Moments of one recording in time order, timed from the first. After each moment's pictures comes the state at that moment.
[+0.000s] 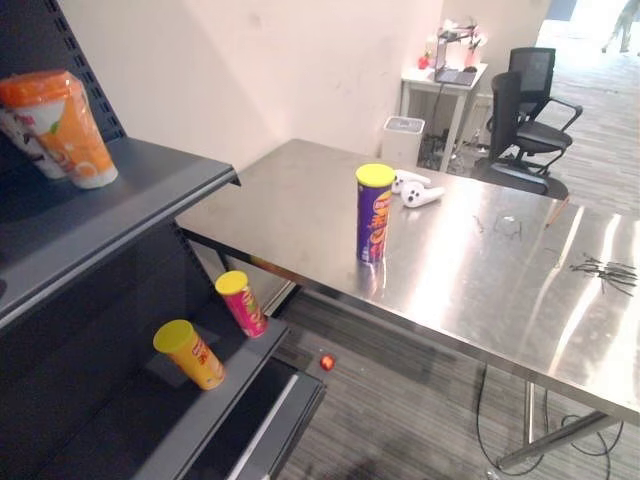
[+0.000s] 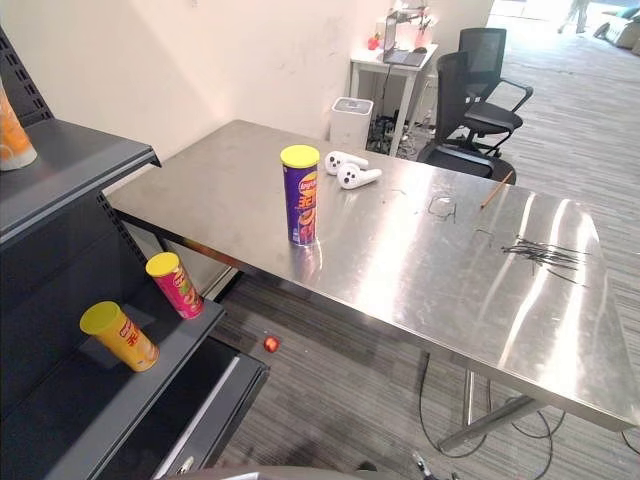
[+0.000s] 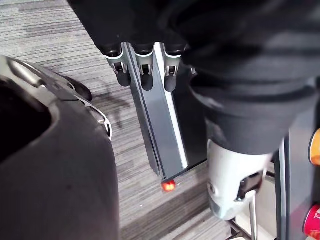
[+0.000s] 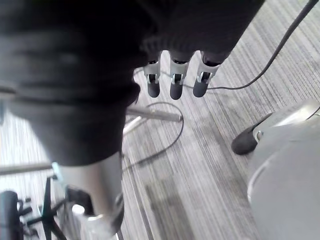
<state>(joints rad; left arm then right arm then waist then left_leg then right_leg) 0.25 0.00 0.33 1.05 -0.49 -0.14 -0.03 0.26 0.02 -0.39 0.99 0.53 -0.27 -0.21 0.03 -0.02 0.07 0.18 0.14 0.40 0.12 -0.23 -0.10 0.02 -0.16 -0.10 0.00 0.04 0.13</state>
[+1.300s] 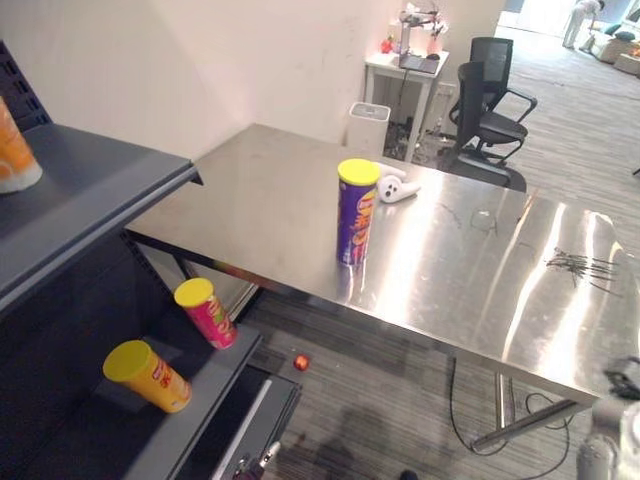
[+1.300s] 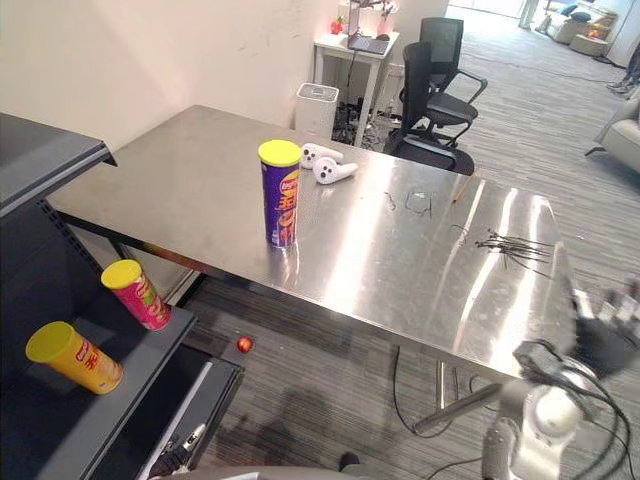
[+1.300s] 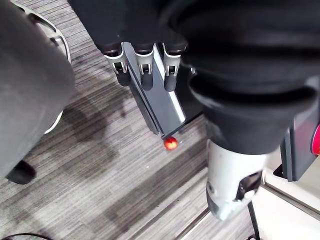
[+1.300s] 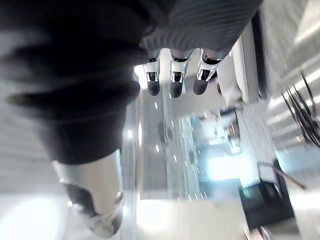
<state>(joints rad) 0.22 0.00 0.28 0.89 -0.37 -0.07 -0.01 0.16 -0.11 -0.46 -0.20 0.39 -0.29 -0.23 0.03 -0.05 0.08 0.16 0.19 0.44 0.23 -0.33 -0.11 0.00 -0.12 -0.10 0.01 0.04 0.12</state>
